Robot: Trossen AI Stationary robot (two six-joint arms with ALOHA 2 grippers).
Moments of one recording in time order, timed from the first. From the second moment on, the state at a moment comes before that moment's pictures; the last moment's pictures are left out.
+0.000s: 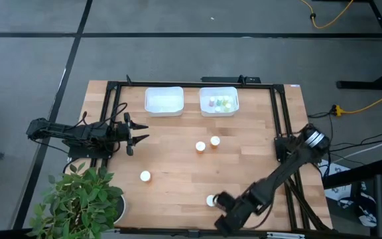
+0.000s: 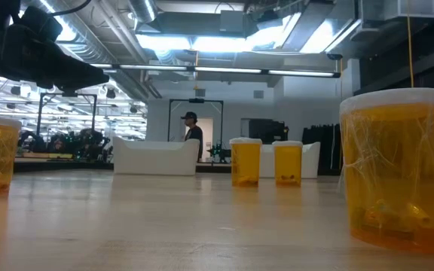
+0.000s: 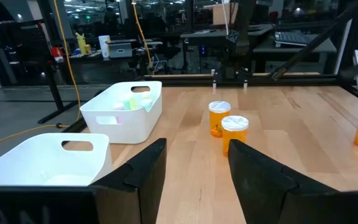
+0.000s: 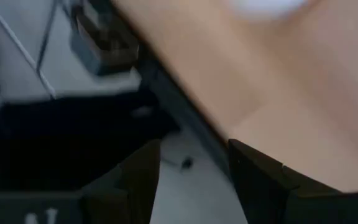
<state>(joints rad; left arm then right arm) -0.10 0.12 0.01 0.05 -0.33 0.03 0.76 1.89 1.31 -0.39 -0.03 1.59</state>
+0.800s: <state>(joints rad) -0.10 0.12 0.01 0.05 -0.33 0.04 0.63 2.13 1.59 -0.80 0.23 1.56</state>
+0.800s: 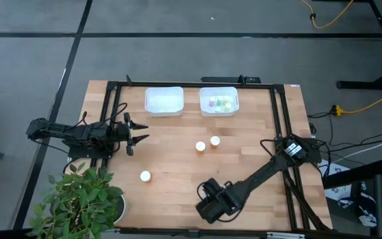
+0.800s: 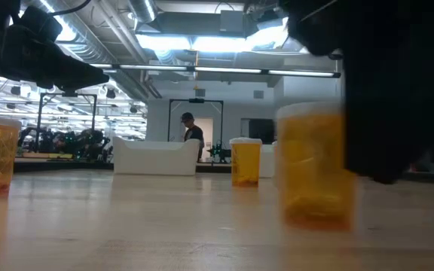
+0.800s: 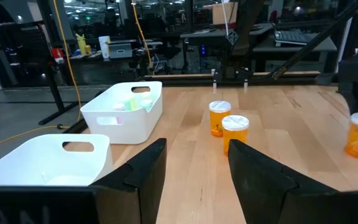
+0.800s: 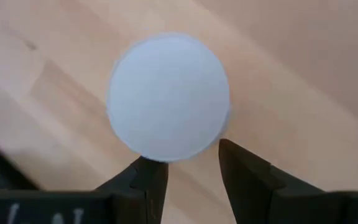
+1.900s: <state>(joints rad) -0.10 0.12 0.01 0.05 -0.33 0.04 0.15 2.13 1.59 -0.47 0.39 1.17</state>
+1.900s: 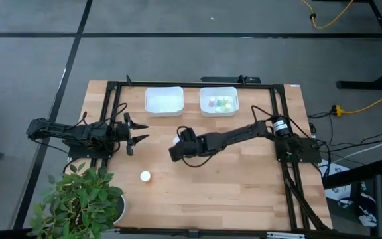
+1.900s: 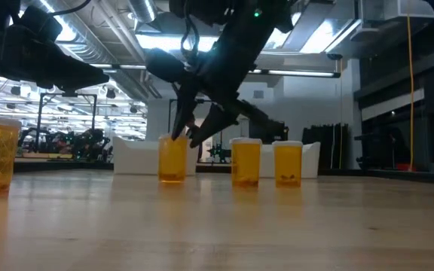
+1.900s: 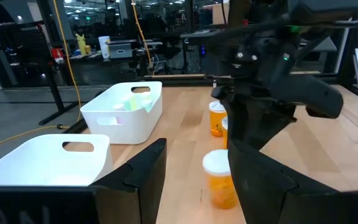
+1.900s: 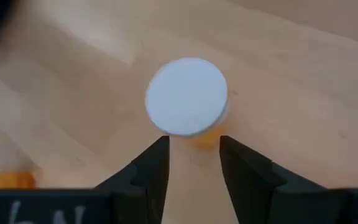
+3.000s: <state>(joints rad) -0.10 0.12 0.01 0.12 -0.34 -0.56 0.44 2.12 2.10 -0.81 0.41 1.23</state>
